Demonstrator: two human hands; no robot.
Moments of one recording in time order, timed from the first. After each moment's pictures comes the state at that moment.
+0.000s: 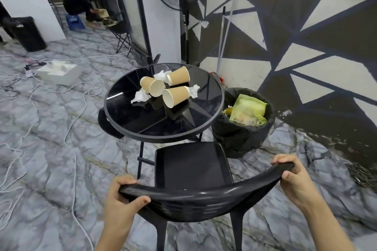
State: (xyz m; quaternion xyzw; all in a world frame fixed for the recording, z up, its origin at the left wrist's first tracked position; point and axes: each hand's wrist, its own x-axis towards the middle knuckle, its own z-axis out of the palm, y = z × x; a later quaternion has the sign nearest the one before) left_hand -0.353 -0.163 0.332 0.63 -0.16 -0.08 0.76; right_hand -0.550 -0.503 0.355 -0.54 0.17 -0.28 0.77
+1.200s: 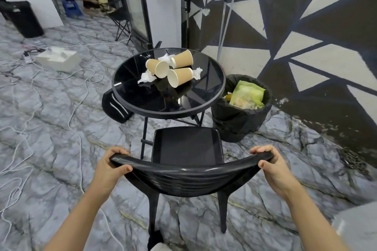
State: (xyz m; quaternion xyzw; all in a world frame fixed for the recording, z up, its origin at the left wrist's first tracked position) left_hand -0.333 -0.084 0.338 0.67 -0.19 -0.18 0.70; right_hand -0.571 -0.420 0.345 -0.59 0.21 -0.22 0.75
